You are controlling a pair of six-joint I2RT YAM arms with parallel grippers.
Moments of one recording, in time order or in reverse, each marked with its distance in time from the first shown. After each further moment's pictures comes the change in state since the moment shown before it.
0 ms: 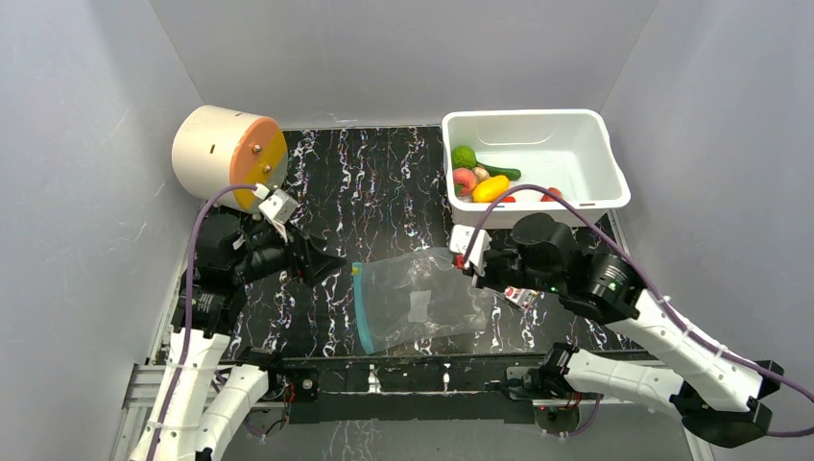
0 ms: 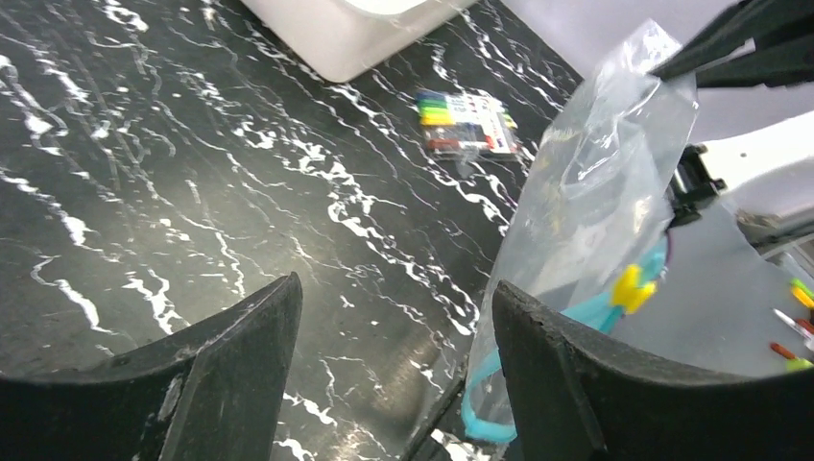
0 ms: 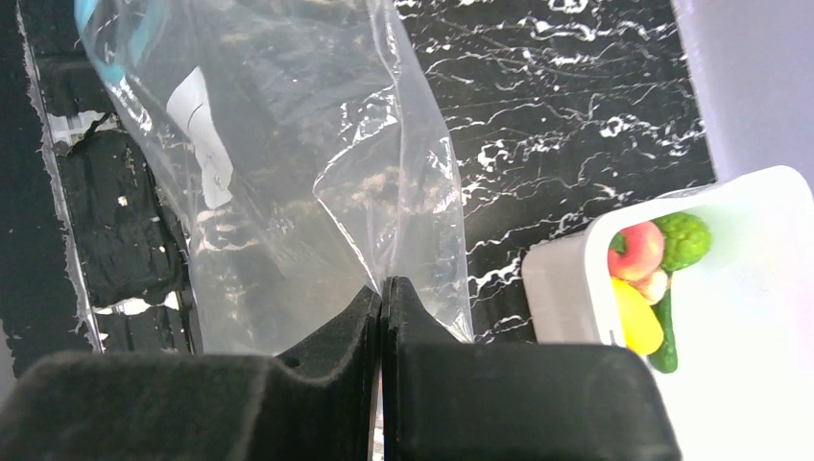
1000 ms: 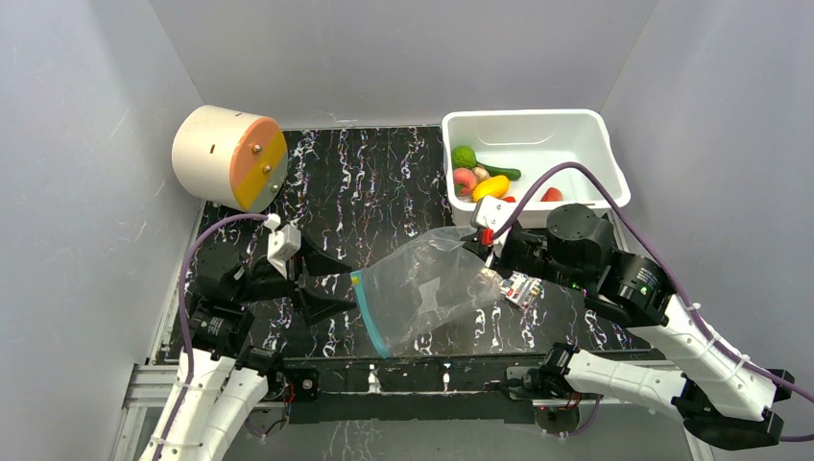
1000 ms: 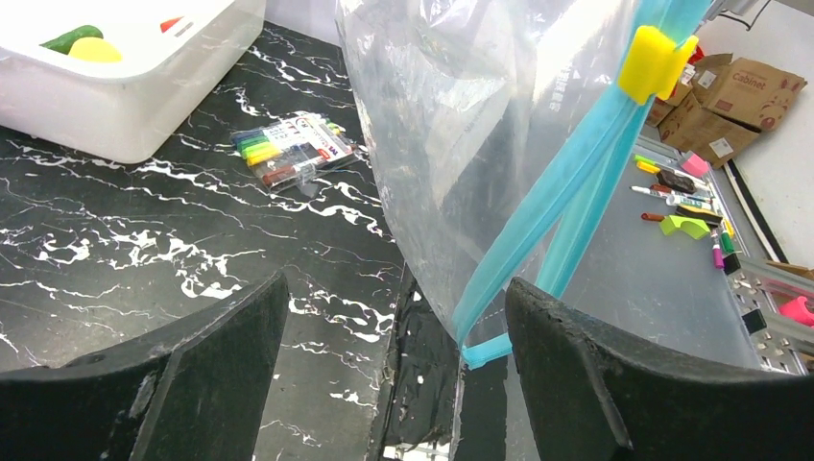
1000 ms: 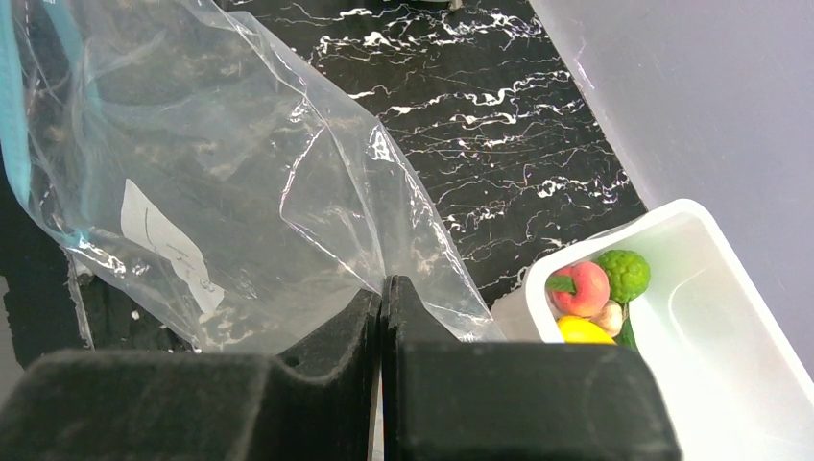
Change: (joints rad) left arm -0.074 -0.164 -0.229 0.349 0.405 -0.098; right arm 0.000 -0.047 0.127 0.078 0.037 0.107
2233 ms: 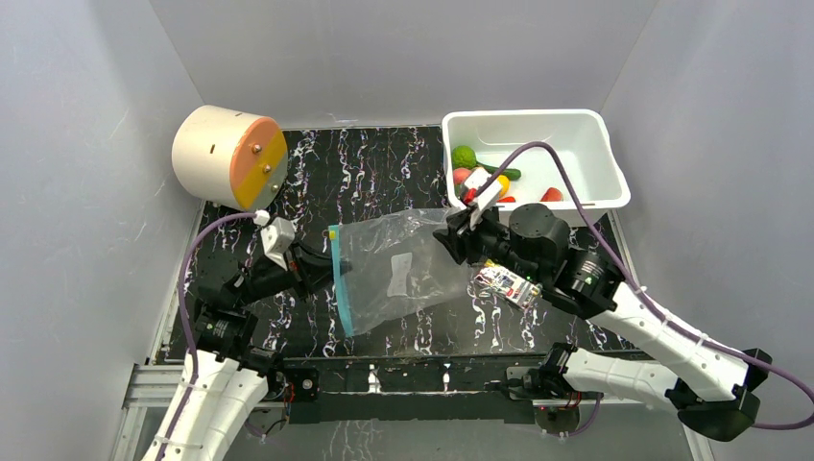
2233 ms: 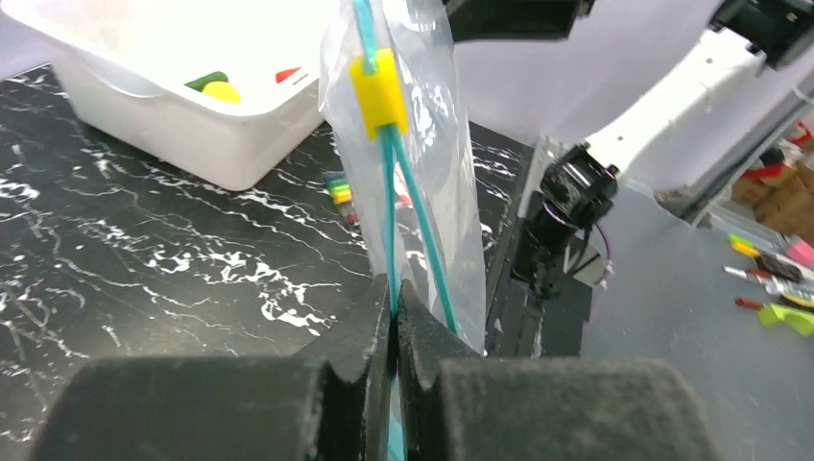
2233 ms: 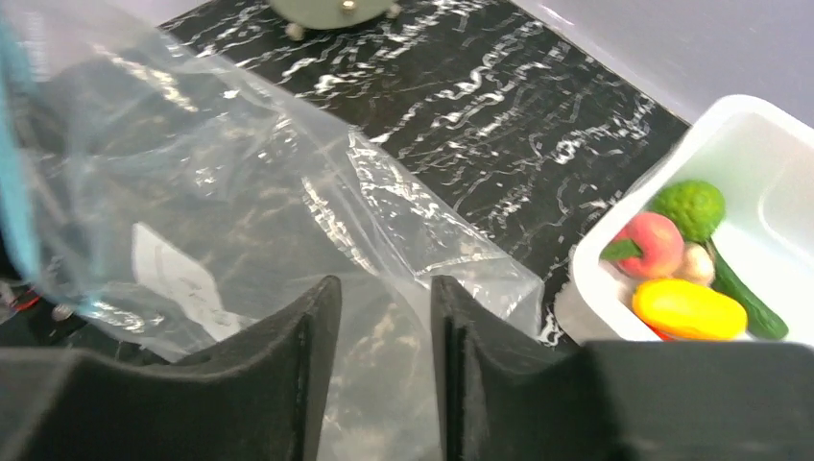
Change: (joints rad) left arm -0.006 -0.031 -0.101 0.209 -0.182 -0.081; right arm 0.001 0.068 -0.152 0.299 0.156 0.287
